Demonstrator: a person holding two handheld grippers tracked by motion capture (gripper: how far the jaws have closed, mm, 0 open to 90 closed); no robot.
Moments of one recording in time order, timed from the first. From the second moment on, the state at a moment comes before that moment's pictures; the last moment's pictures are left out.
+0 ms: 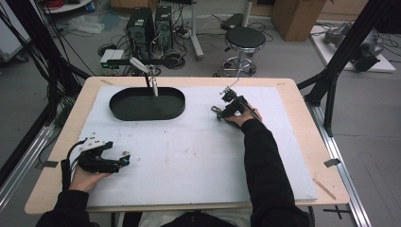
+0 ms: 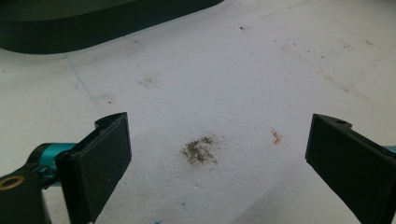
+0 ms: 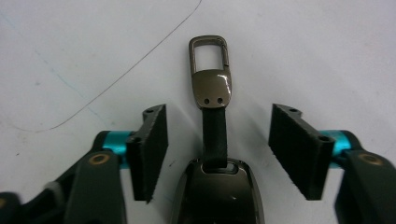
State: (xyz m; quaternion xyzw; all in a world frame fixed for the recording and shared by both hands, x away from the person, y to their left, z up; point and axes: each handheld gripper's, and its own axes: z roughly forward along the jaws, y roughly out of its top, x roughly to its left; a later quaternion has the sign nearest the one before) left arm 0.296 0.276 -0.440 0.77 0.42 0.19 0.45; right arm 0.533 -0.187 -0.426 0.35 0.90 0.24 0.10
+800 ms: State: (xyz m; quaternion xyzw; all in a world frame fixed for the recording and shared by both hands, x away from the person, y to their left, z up) left arm 0.295 0.277 -0.439 0.76 0.41 0.19 0.46; right arm 0.532 -0.190 -0.420 0.37 0.89 0.24 0.08
